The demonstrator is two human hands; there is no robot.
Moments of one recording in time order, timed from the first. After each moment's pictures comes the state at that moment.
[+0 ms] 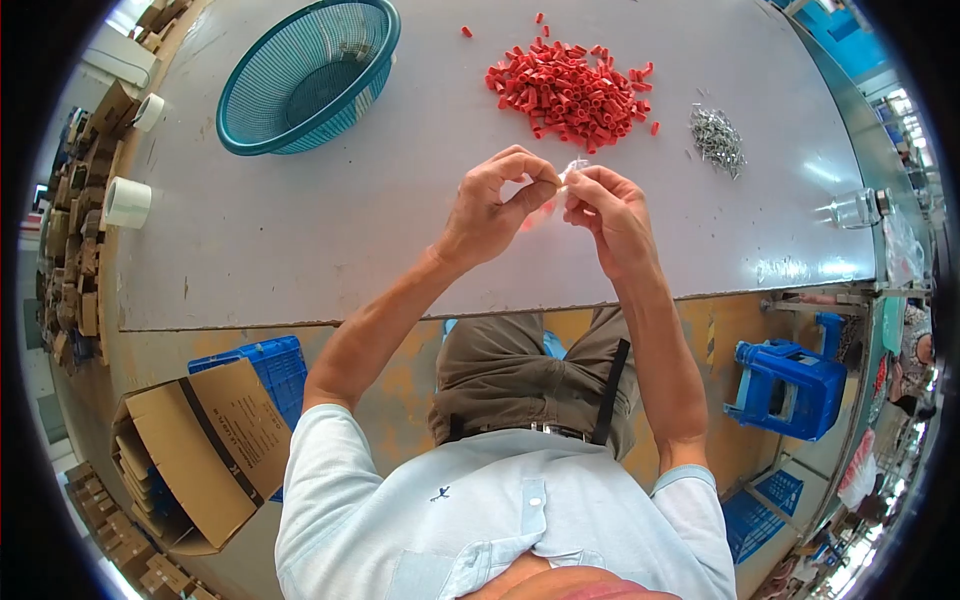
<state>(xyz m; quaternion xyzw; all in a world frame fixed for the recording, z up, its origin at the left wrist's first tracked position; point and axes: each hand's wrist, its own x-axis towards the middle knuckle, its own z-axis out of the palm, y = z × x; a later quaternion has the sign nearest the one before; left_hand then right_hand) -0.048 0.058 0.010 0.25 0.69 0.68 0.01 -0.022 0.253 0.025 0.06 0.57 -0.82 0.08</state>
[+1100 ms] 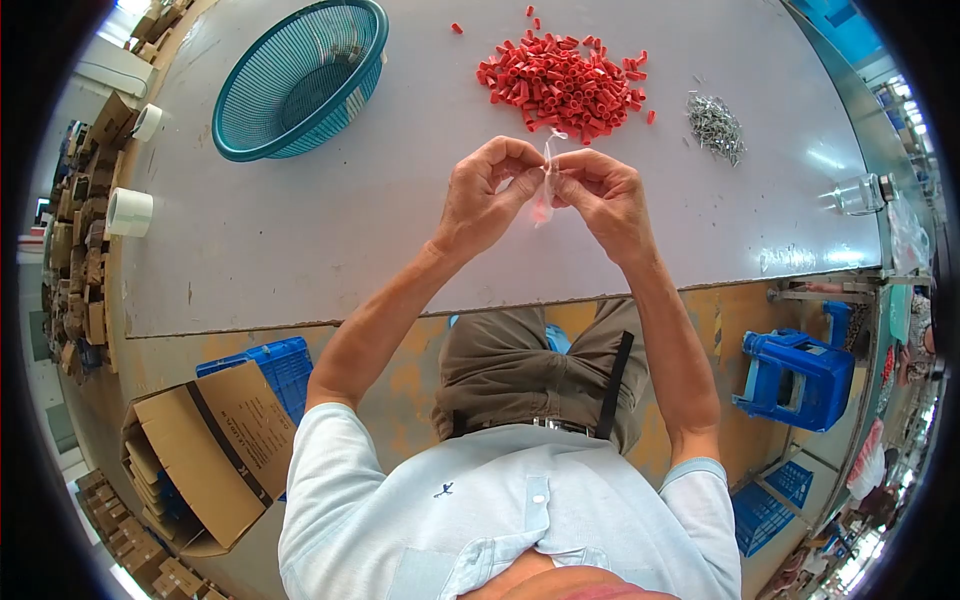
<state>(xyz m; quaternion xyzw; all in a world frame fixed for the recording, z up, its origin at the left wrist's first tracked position) -0.051 0.064 0.002 0.17 0.66 0.73 0.05 -0.028 0.255 0.018 -0.05 0.68 -0.73 0.02</state>
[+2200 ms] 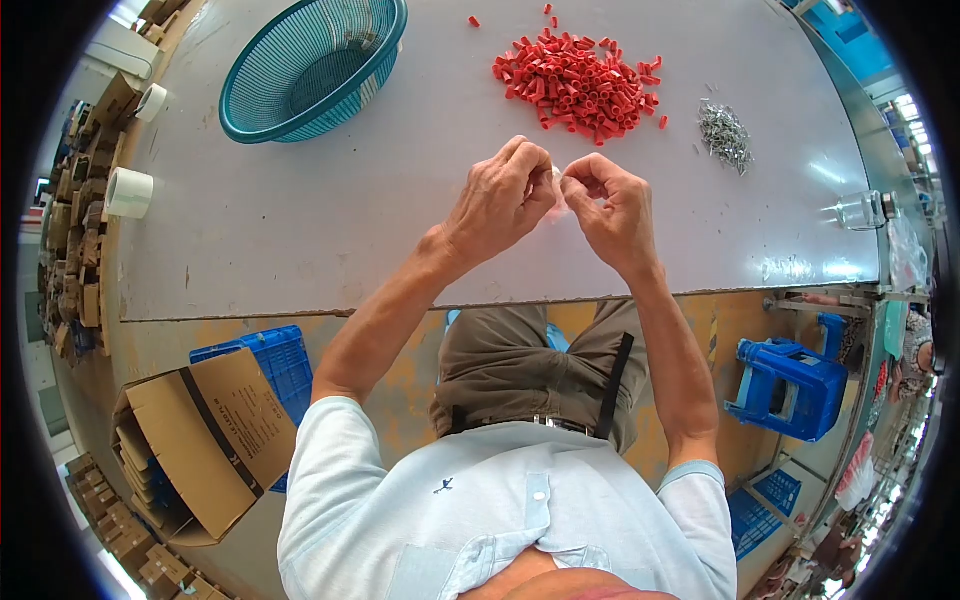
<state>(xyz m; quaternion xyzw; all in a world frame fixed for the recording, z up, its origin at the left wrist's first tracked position) -0.049 0.058 0.006 0.30 0.81 0.49 -0.14 -0.017 0.241 0.039 -0.08 0.85 -0.52 -0.07</state>
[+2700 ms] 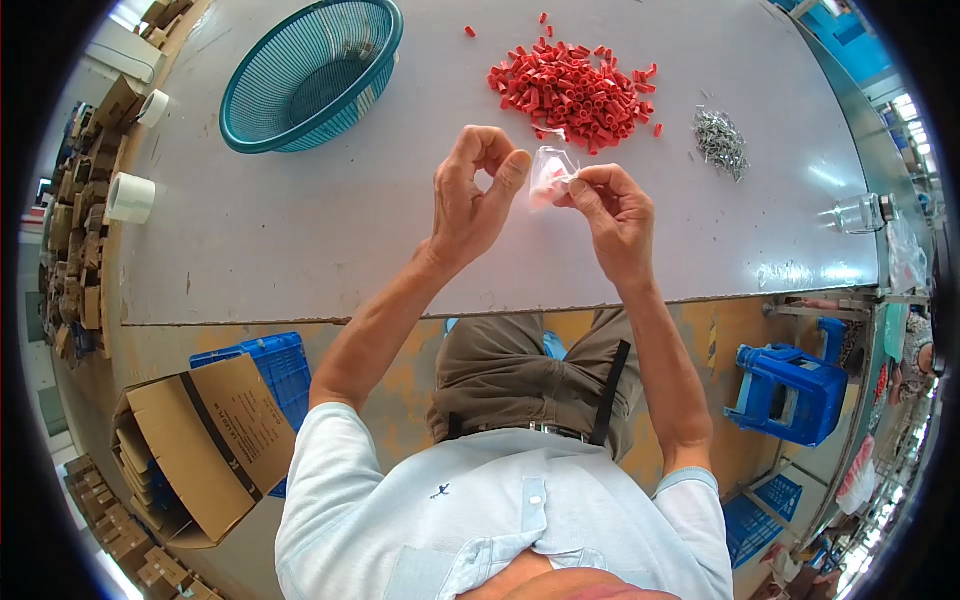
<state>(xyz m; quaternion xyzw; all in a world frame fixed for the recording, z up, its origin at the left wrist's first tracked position) -0.052 0.057 0.010 0.17 0.70 0.68 -0.14 -0.014 0.247 0.011 -0.05 0.69 -0.72 -0.08</state>
